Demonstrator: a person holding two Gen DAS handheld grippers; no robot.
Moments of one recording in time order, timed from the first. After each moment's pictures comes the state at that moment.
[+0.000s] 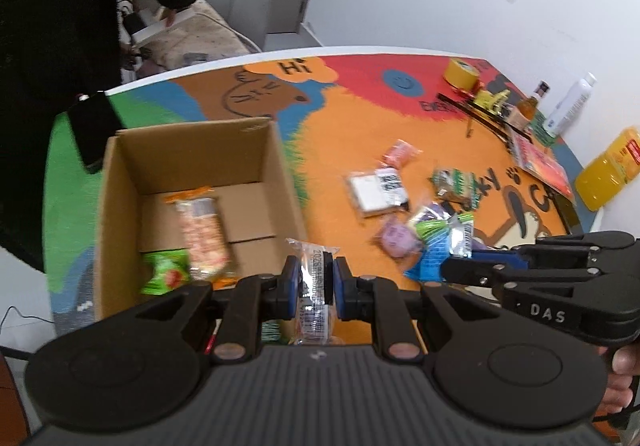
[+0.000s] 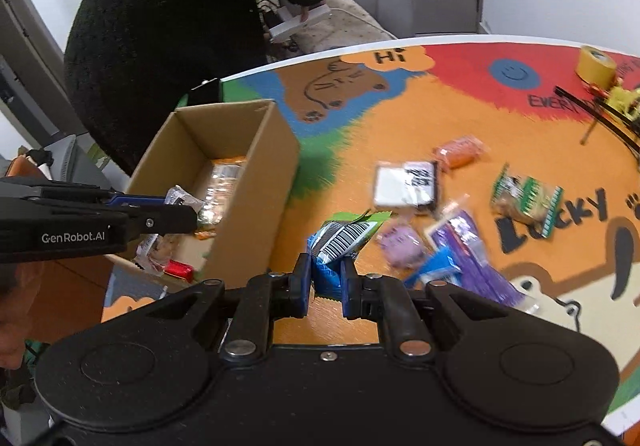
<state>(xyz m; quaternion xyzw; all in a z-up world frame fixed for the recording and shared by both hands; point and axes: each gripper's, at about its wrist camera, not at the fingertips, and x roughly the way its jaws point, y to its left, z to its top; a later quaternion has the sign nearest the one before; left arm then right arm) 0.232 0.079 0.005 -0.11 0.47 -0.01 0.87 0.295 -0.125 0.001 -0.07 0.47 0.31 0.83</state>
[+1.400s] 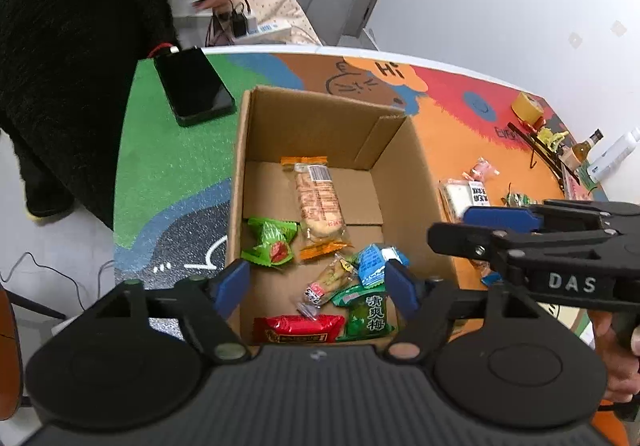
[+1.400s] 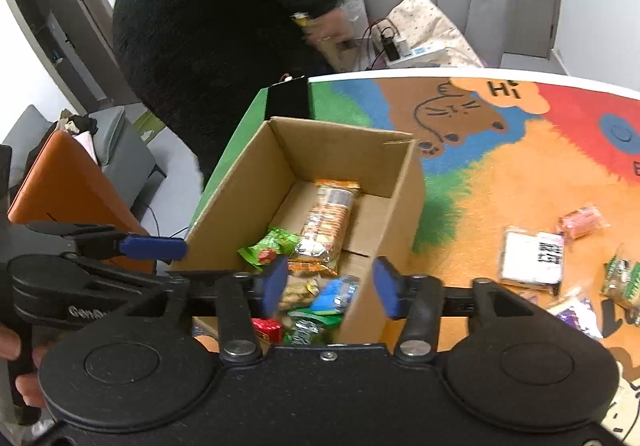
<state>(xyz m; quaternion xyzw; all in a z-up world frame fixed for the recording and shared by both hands) 0.197 0.161 -0.017 -0.17 0.47 0.07 0.86 0.298 -0.034 -0.001 -0.09 0.45 0.38 0.80</state>
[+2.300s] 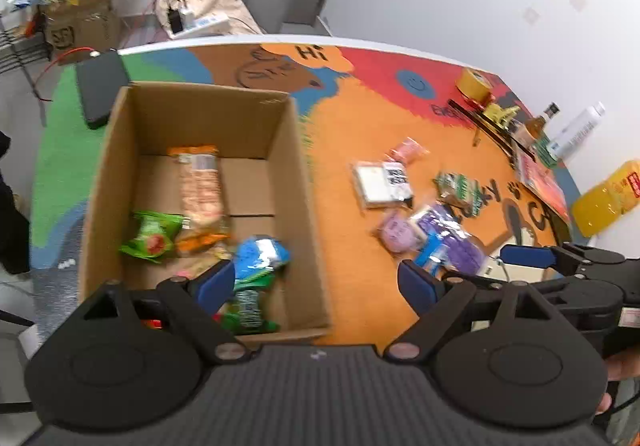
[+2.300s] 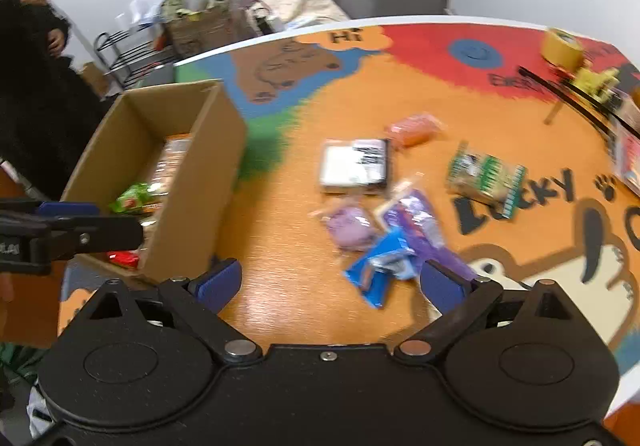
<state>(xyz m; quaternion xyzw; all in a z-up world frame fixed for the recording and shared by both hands) 0.224 0.080 -0.012 -0.17 0.48 0.00 0.86 0.310 -0.158 -0.019 -0.09 0.48 0.23 0.84</state>
